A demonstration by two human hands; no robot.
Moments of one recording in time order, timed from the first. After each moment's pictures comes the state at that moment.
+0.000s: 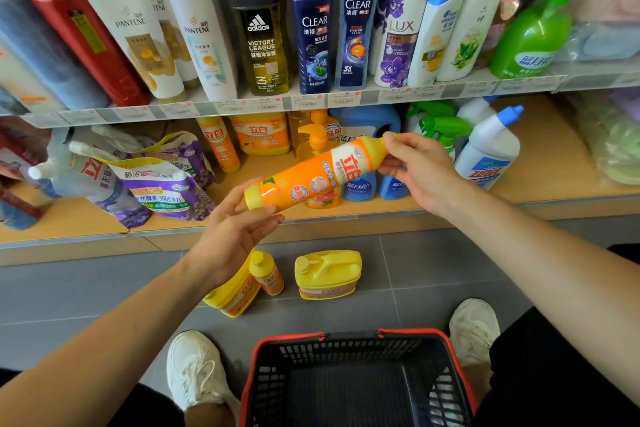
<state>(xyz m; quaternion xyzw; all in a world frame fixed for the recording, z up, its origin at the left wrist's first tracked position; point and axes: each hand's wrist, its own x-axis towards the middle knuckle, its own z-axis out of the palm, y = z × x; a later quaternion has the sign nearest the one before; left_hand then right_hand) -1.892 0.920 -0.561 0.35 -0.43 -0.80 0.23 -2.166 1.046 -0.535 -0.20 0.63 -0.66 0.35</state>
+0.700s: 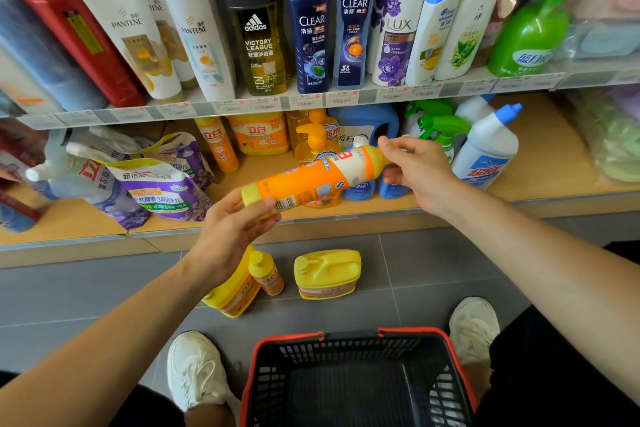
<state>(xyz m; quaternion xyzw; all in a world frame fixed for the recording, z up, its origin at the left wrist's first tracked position) -1.894 0.923 -0.558 0.34 -0.48 -0.77 0.25 -2.168 1.046 -0.540 -0.20 0.72 -0.59 0.30</state>
